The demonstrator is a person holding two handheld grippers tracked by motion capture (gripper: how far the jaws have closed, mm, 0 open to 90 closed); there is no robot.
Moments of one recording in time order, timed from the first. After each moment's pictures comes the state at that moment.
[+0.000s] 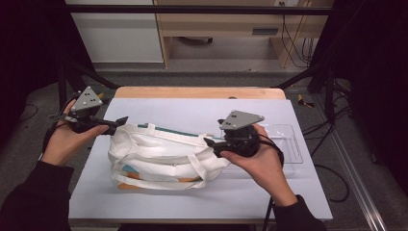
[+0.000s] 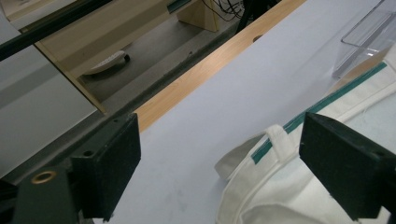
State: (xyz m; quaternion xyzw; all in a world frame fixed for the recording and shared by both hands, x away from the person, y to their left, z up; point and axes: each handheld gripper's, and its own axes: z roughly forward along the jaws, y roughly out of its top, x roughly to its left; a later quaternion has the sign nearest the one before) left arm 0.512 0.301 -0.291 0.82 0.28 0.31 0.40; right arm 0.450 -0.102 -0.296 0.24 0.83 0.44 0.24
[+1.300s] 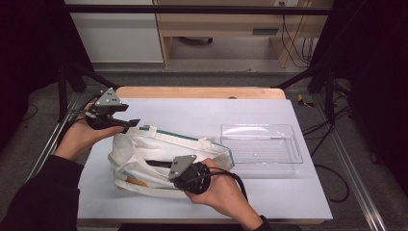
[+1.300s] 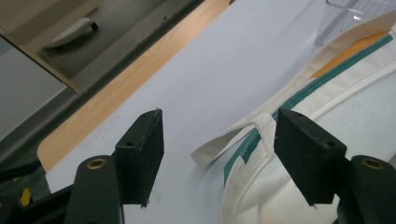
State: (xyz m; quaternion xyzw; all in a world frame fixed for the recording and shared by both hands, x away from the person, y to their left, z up) left arm 0.533 0.272 -0.306 0.87 0.27 0.24 0.34; right arm 0.402 -0.001 -0.366 0.09 0.92 0.35 0.13
